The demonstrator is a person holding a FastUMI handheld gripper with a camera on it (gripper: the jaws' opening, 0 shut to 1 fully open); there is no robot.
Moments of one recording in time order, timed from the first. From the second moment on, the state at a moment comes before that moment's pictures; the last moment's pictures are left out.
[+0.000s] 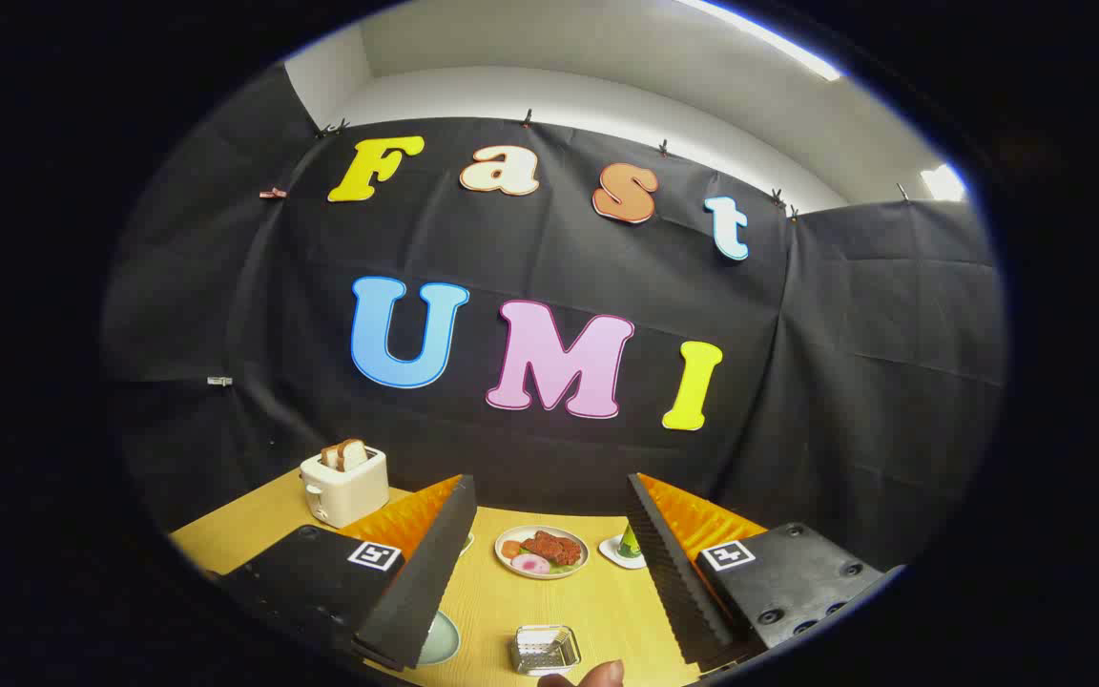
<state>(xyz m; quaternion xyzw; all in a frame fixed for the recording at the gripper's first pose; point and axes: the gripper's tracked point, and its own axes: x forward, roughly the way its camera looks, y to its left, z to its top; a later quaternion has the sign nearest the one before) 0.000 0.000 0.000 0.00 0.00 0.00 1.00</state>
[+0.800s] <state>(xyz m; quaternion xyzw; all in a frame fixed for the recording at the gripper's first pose) -0.005 0.003 -0.001 0.01 0.00 0.01 1.00</state>
